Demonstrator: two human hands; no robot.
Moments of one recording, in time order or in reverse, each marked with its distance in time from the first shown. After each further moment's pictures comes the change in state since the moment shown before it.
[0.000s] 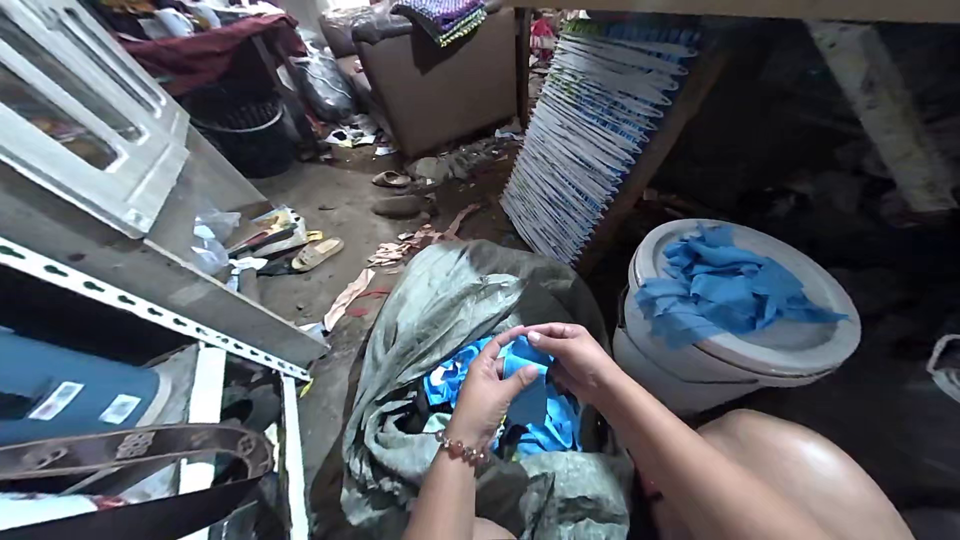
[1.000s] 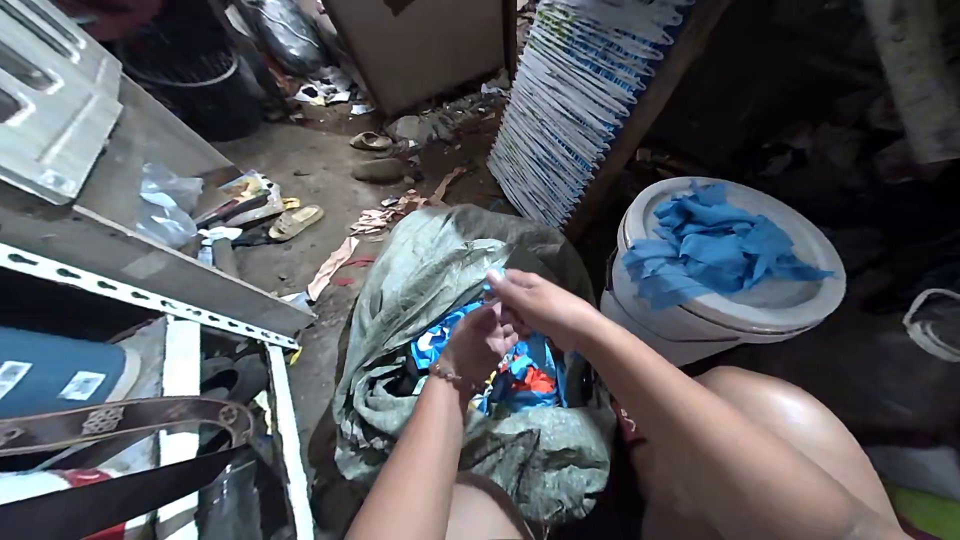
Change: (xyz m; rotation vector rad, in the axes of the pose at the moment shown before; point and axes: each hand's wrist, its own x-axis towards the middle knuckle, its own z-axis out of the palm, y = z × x) left_hand 0.027 -0.001 0.007 -0.409 0.063 -0.320; right_hand -0.009 -0.043 0.029 -0.581 -0.240 0.006
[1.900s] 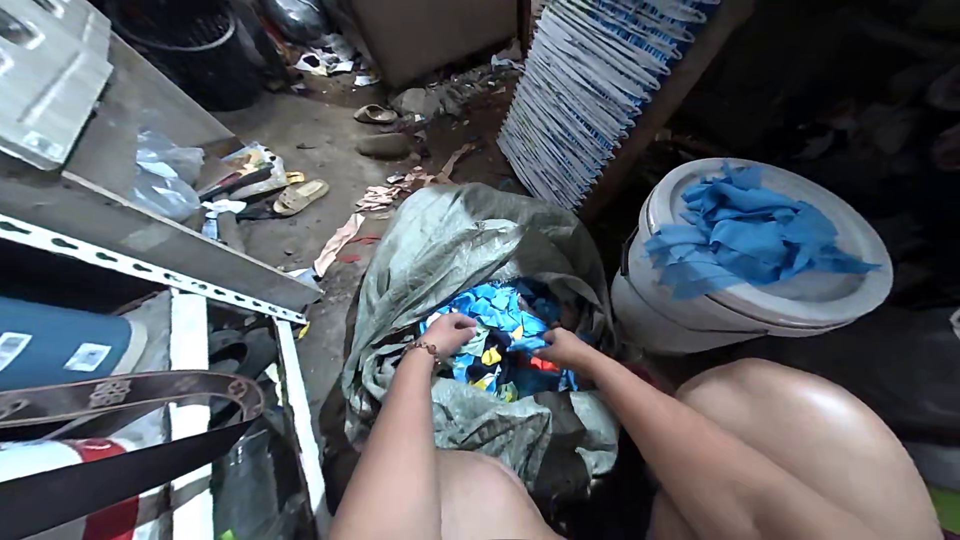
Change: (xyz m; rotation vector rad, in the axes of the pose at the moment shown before) left_hand 0.054 0.002 -0.123 1.295 0.058 -0.313; right_hand 0.051 0.196 0.000 -0.420 -0.050 0.479
